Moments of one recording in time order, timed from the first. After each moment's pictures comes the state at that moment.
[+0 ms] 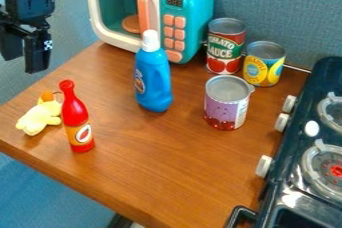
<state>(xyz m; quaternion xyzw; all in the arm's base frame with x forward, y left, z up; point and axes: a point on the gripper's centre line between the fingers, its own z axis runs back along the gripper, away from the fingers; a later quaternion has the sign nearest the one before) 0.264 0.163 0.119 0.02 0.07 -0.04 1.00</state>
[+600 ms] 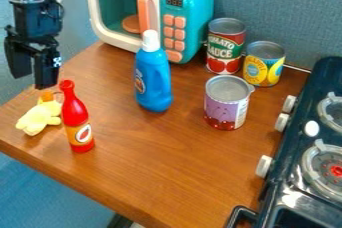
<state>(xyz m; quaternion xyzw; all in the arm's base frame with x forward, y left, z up) 0.268 0.158 0.090 0.00 0.09 -0.04 1.00</state>
